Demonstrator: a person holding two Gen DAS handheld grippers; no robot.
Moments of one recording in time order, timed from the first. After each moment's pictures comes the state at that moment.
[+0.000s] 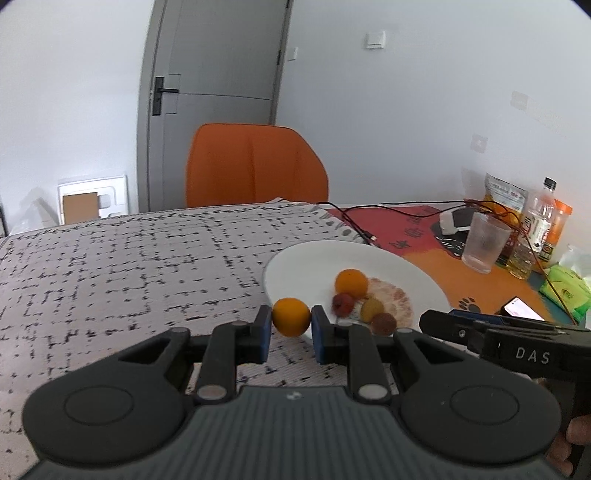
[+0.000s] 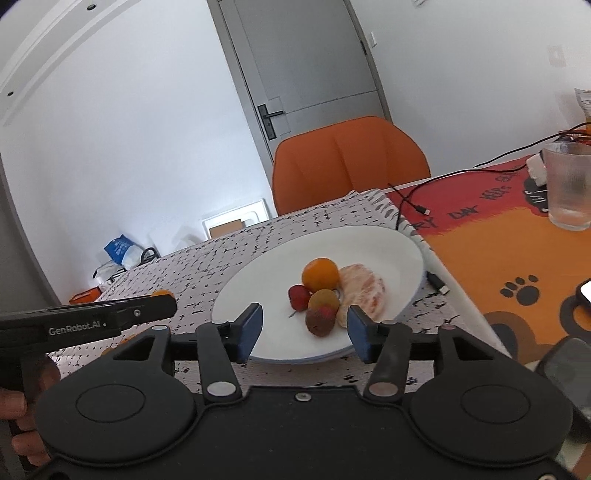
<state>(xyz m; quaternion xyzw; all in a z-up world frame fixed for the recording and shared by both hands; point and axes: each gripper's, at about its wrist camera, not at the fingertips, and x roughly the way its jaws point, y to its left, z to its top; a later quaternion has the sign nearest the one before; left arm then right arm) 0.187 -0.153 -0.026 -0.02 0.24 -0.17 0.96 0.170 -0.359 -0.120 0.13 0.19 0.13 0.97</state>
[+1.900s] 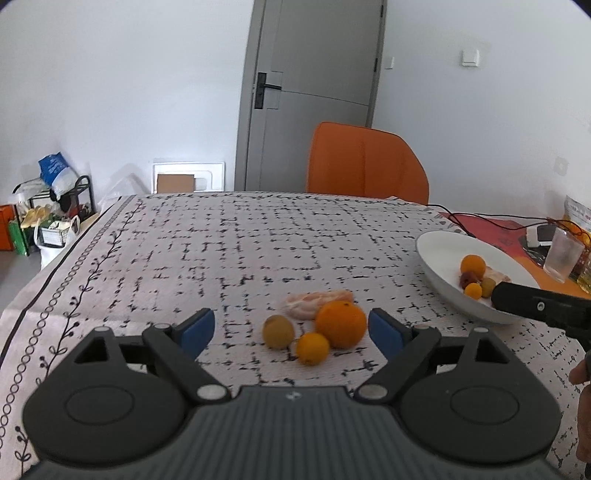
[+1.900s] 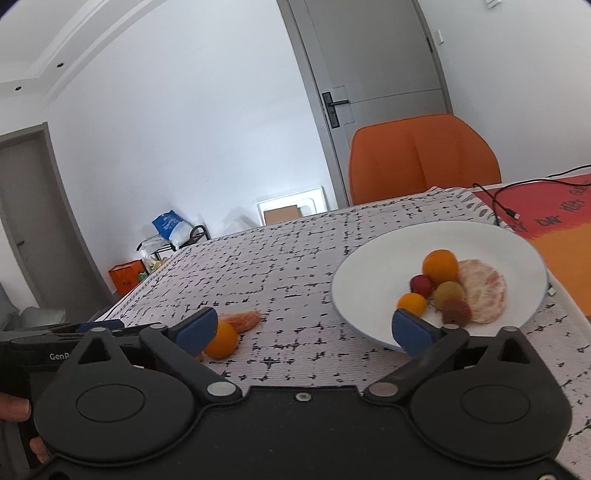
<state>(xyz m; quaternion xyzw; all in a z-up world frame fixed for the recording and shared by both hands) 0.136 -0.035 -0.043 -0.05 0.25 -0.02 0.97 0.164 -0.275 -0.112 0.09 0.19 0.21 0.95</state>
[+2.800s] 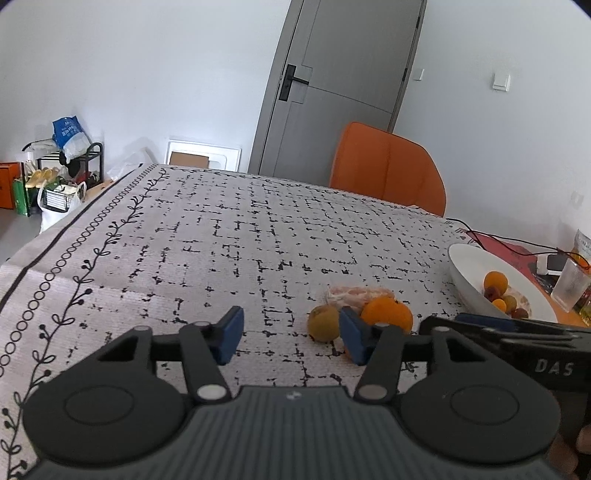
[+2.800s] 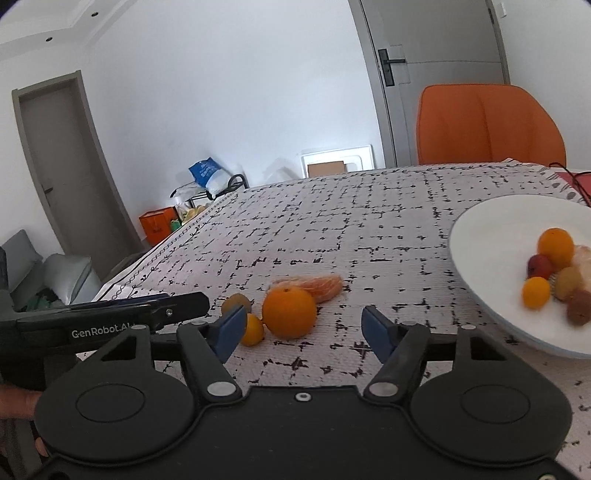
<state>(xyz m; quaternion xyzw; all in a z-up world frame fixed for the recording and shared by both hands) 0.144 0.004 -0.064 -0.12 0.25 -0.02 0.96 0.189 -0.193 -0.128 0.04 0.25 0.28 0.93</state>
